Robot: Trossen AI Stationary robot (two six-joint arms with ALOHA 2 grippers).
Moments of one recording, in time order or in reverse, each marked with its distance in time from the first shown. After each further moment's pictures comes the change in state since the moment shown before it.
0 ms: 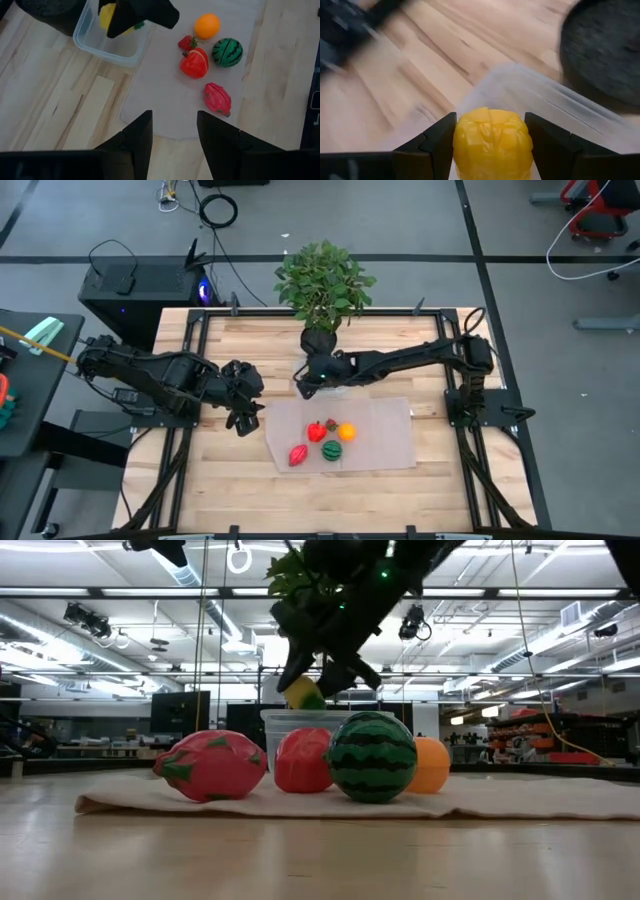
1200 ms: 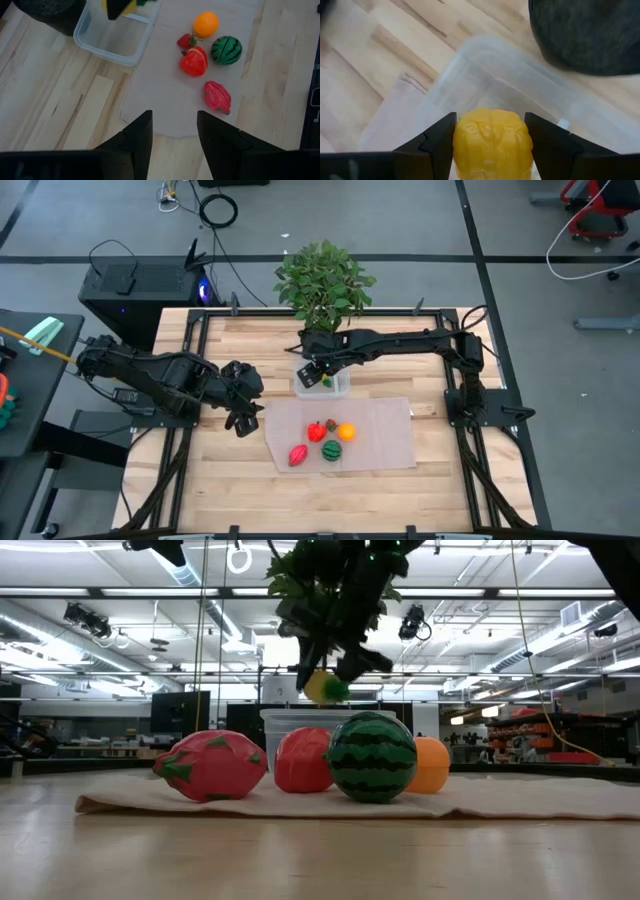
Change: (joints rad) left arm -0.006 0.000 0.000 -0.004 0.002 0.008; right arm -0.078 0.055 0.294 -0.476 -0.219 0.089
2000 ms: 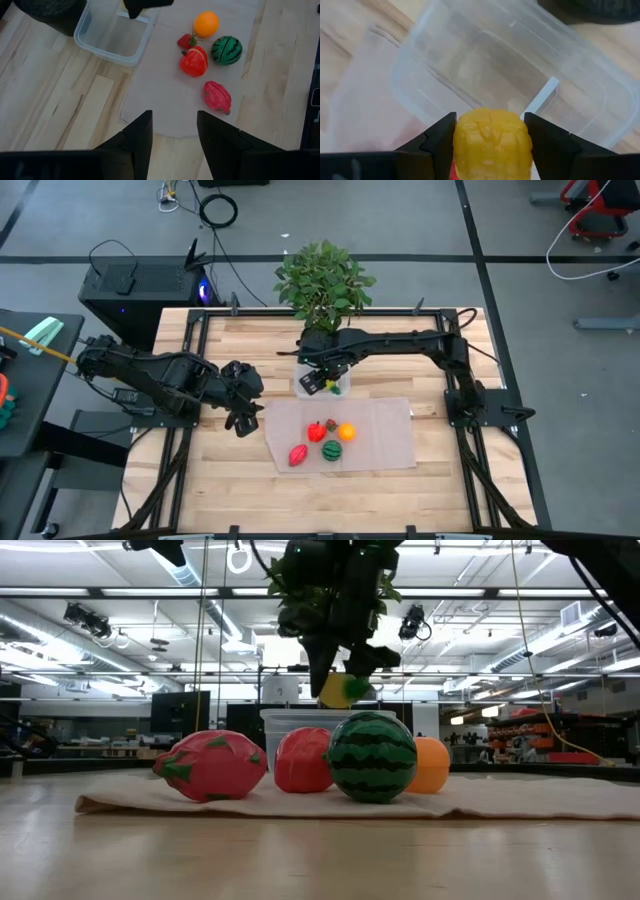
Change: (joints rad) left arm 0.000 0.000 0.000 0.000 -0.002 0.000; right arm 0.002 0.111 0.163 -0.287 -0.095 0.001
